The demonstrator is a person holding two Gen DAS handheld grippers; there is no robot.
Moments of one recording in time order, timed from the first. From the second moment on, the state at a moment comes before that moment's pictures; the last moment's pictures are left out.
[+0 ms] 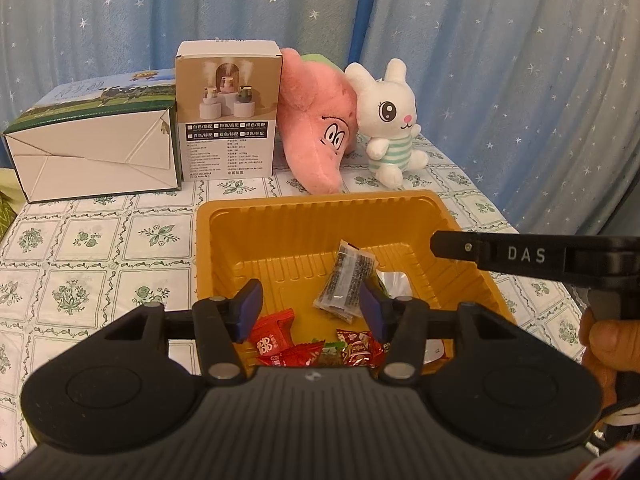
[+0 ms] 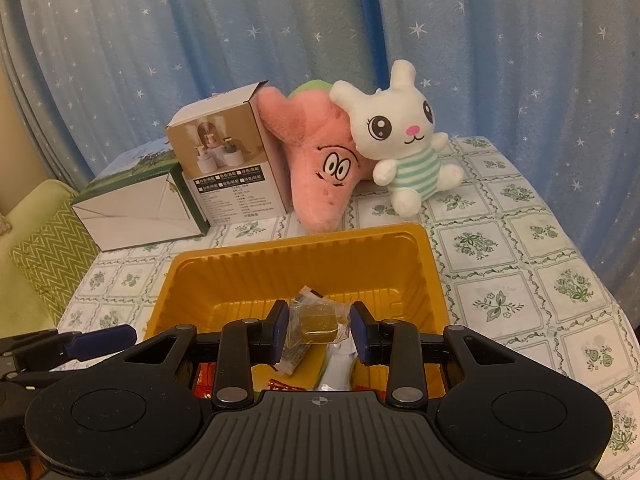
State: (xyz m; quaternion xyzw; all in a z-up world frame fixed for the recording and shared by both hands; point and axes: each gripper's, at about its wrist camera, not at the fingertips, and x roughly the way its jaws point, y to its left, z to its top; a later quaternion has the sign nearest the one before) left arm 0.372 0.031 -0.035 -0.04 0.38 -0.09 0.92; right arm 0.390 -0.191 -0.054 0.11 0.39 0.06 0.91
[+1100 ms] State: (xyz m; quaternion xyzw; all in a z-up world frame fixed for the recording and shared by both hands) left arm 0.355 0.033 -0.033 0.01 0.35 -0.06 0.93; right arm 0.383 -0.211 -0.055 0.15 0.41 0.04 0.90
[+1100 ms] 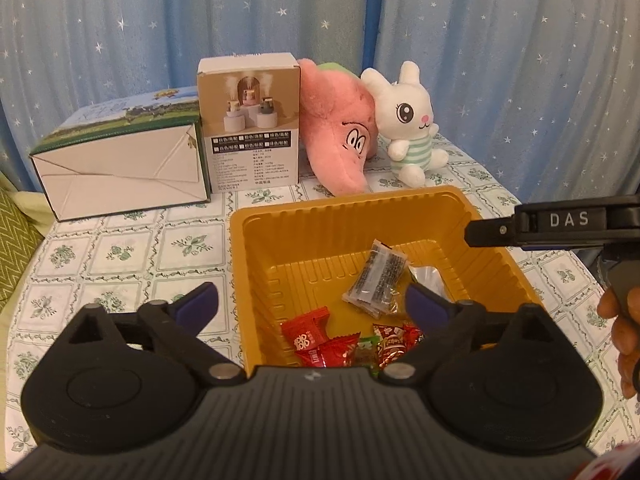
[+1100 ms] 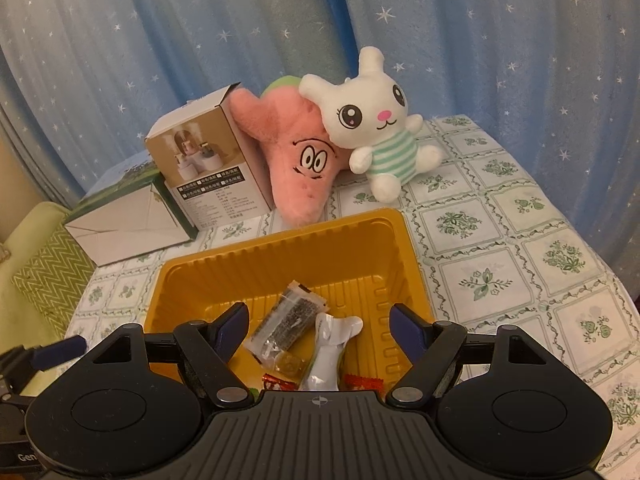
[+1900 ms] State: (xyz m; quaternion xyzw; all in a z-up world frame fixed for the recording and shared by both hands) left arm 0.300 0.027 0.001 0.00 0.37 -0.03 0.93; right arm 0.318 -0.214 -0.022 0.13 0.42 0.04 0.90
